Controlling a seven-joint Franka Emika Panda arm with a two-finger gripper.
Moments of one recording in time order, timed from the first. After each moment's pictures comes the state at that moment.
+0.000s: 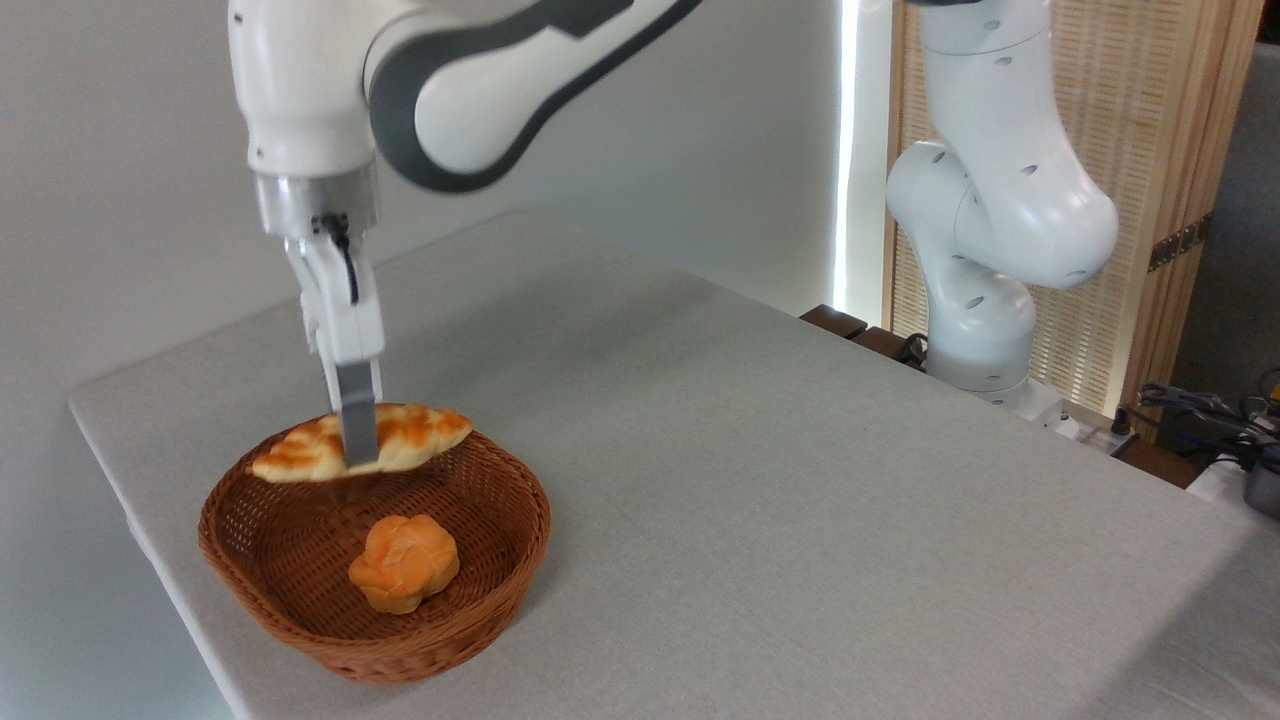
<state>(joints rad) -0.15 0.21 -0.16 -1.69 0.03 2.08 0.67</state>
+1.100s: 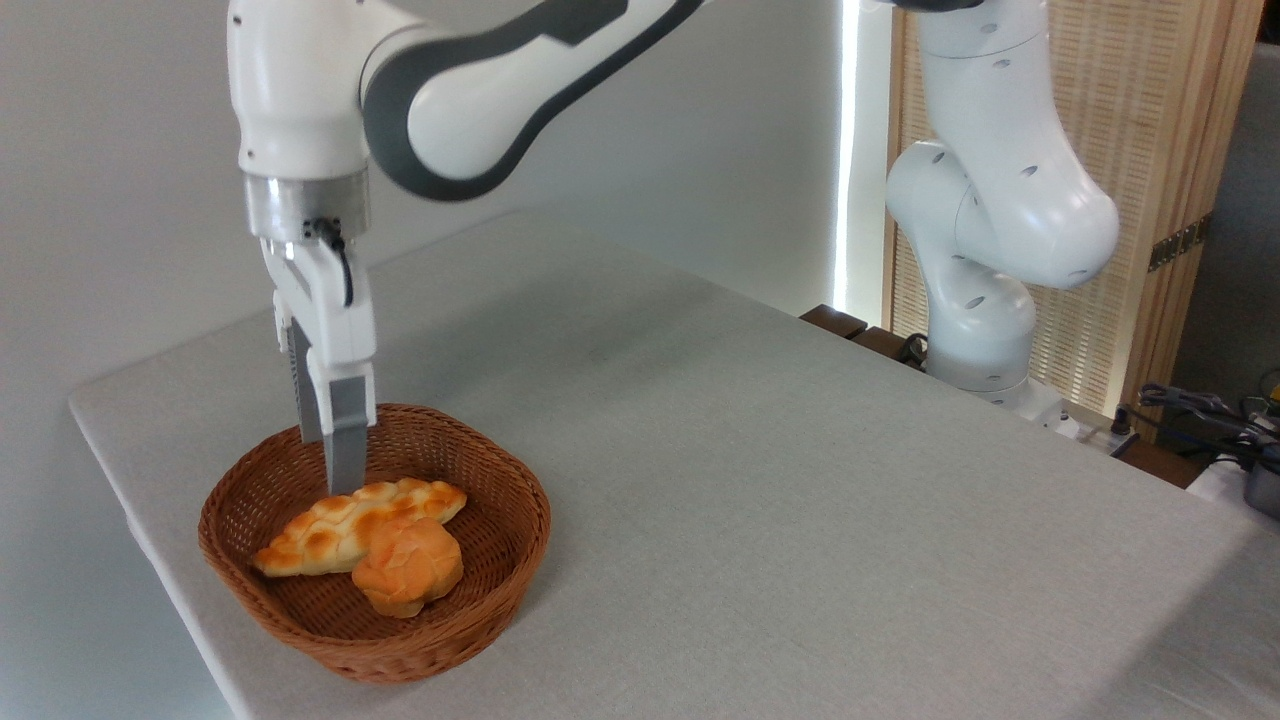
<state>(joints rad) -0.13 0.20 -0.16 -1.69 0.08 2.13 0.61</state>
